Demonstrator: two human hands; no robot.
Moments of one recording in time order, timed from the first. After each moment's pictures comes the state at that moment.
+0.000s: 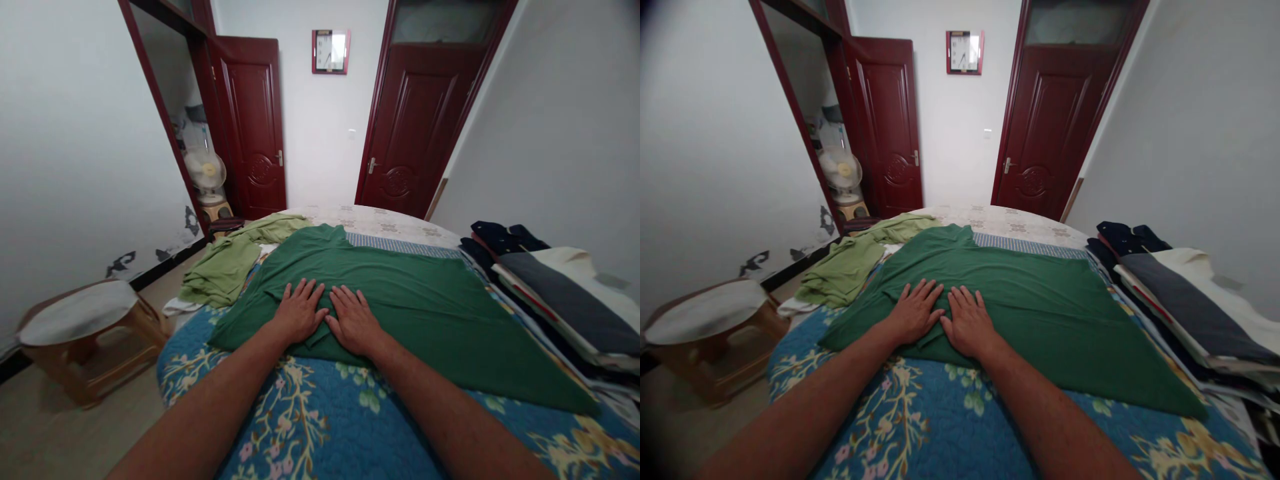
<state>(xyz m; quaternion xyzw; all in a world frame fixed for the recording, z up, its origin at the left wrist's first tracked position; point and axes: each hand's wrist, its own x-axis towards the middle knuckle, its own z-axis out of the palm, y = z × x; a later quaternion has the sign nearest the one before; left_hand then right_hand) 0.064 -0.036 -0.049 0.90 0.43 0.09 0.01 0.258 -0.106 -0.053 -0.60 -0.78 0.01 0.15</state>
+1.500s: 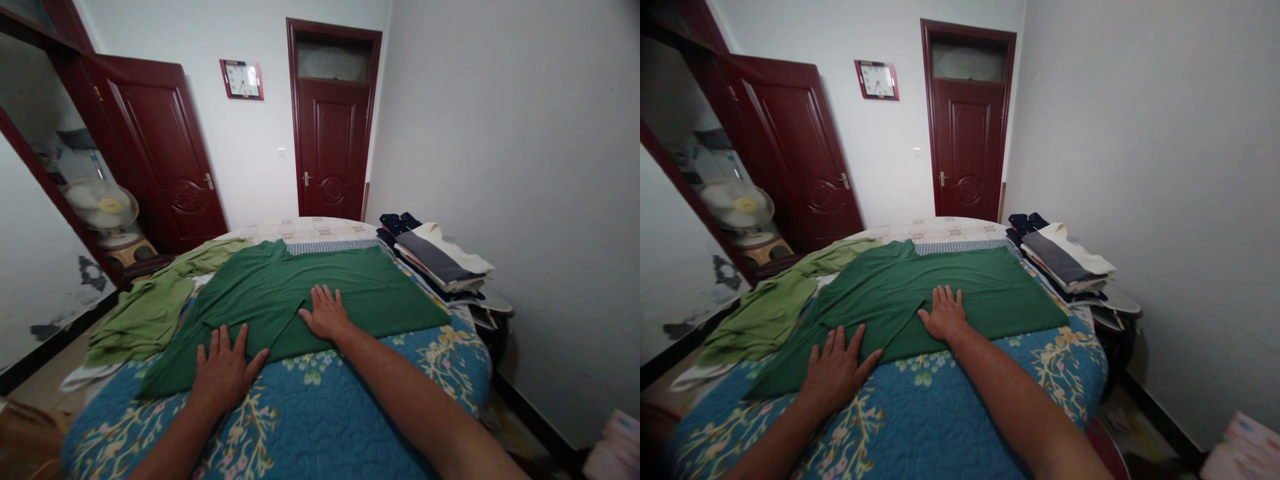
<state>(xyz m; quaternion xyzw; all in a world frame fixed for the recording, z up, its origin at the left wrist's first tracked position) 0.031 -0.105 -0.051 0.83 0.55 0.04 -0.10 0.312 -0.136 -0.041 -0.76 -0.62 0.06 0.15</state>
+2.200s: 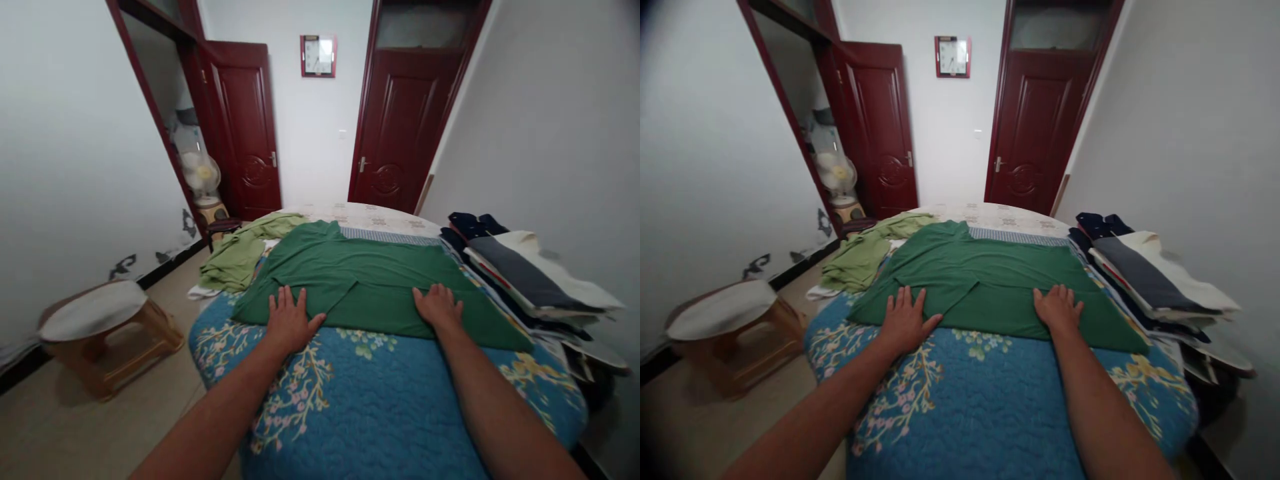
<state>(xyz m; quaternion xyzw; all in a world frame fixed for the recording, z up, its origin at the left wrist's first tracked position) 0.033 -0.123 -0.042 0.82 0.56 0.08 -0.01 0.448 -0.183 -0.070 -0.91 -0.39 -0.03 0.11</state>
